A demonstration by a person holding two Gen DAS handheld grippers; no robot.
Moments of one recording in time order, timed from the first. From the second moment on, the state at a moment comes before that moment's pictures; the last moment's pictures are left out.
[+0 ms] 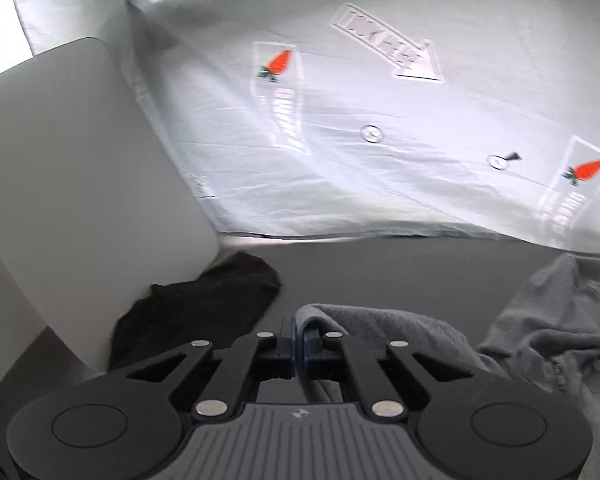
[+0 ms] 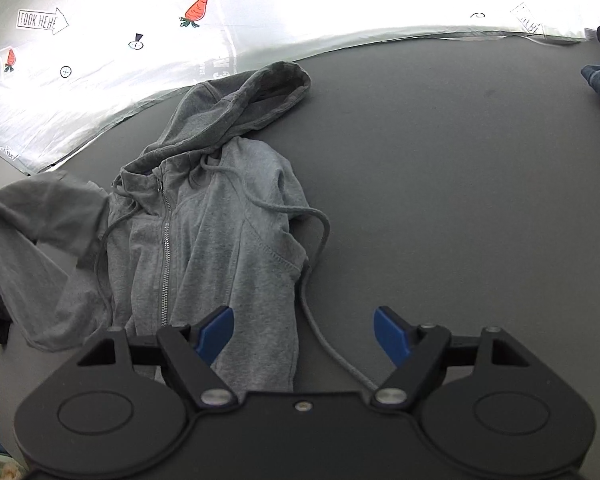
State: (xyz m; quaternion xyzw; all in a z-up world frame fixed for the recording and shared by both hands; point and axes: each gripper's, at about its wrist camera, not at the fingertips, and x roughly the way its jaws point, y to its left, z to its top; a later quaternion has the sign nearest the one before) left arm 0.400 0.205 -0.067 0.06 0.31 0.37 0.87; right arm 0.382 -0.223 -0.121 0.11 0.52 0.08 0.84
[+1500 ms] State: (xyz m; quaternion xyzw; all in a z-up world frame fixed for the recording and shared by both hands) left arm 0.452 0.082 -0.158 -0.14 0.51 0.15 0.83; right arm 0.437 -0.215 -0.194 -0.03 0.46 0.13 0.88
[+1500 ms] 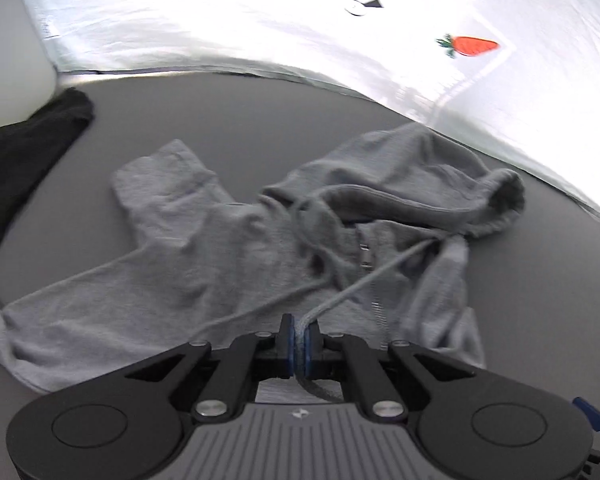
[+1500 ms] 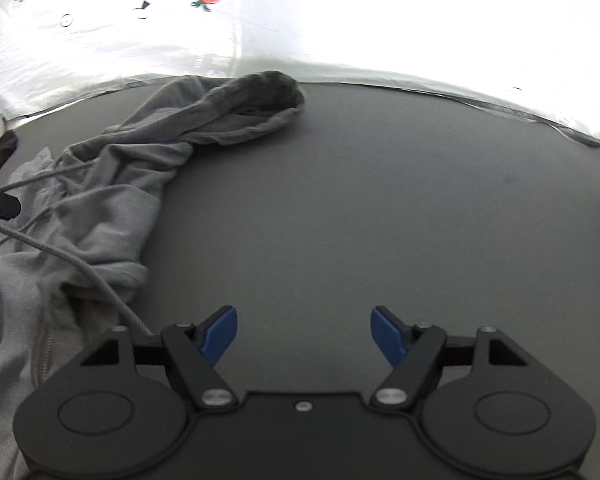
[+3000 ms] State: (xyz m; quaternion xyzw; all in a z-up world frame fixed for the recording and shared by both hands) left arm 0.391 0.132 -0.178 -0.27 0.51 0.13 0.80; right arm 0.400 -0.053 -0.206 -0.36 0.27 0.33 0.83
